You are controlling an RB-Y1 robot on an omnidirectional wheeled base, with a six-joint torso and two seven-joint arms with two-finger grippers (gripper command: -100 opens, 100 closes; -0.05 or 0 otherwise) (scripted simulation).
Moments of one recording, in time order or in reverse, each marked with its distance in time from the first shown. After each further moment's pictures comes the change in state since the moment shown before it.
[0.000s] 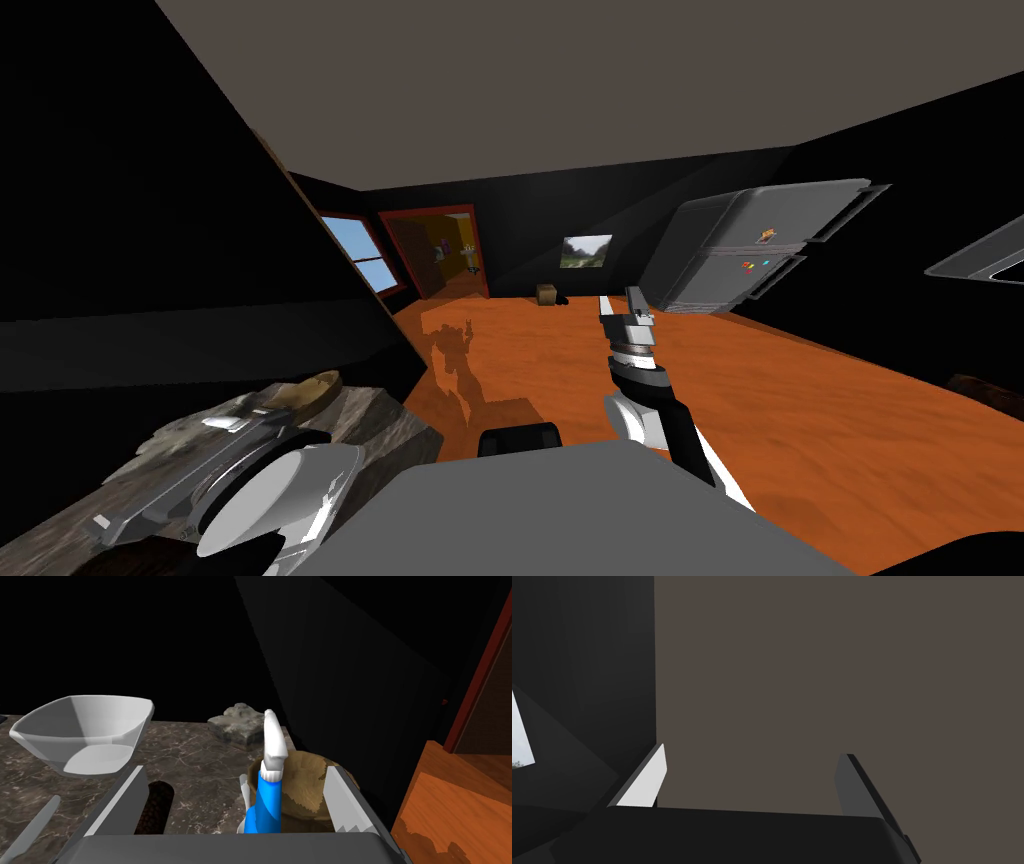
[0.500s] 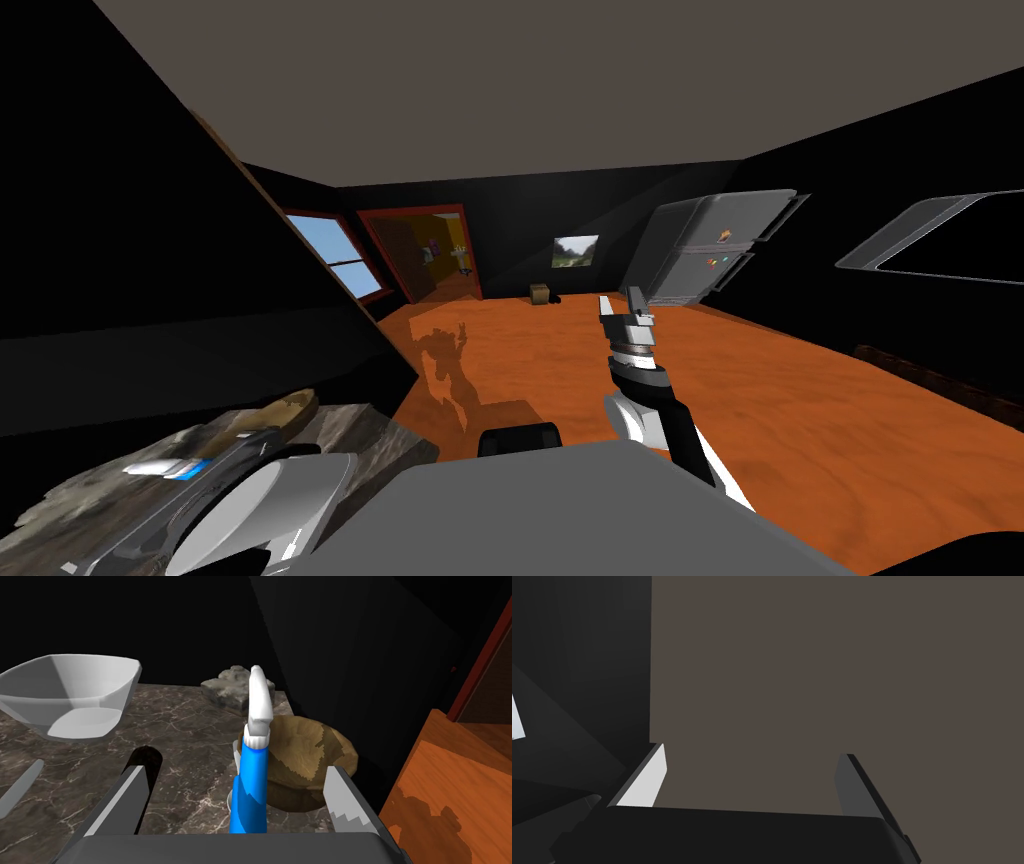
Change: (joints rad) left arm 0.029 0.012 0.027 0.009 0.142 -0.066 0.000; right arm 0.000 0.000 0.000 0.000 0.000 0.000 0.000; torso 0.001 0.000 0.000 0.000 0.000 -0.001
